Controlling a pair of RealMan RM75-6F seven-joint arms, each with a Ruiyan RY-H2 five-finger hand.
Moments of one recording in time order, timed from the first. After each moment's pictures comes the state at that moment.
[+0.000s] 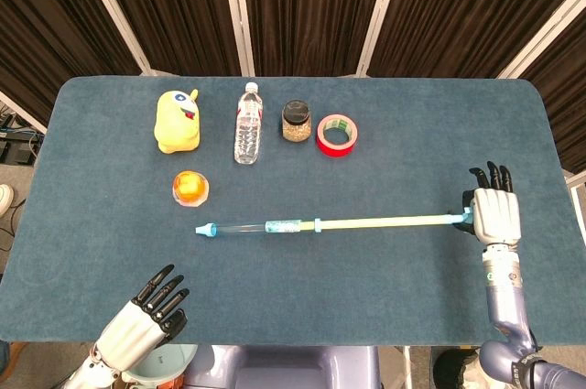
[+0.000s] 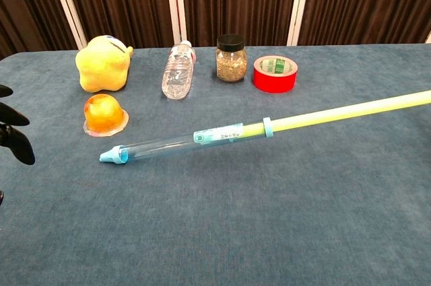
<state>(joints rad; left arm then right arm) -0.20 -1.61 0.16 -1.22 2.17 1.82 0.37 0.37 -1.43 0.26 -1.39 -1.14 1.24 -0.33</state>
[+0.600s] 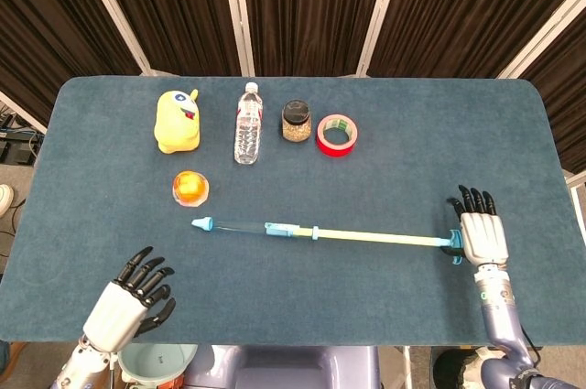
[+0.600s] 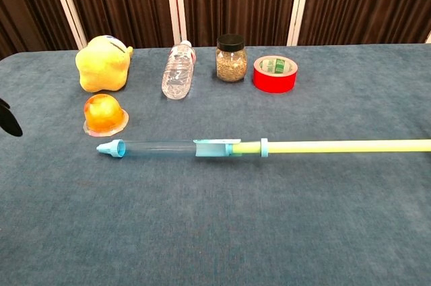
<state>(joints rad) -0.17 -1.60 0.12 -1.22 2.02 1.82 0.18 0.34 -1.47 0.15 -1.29 -1.20 1.18 -0.22</state>
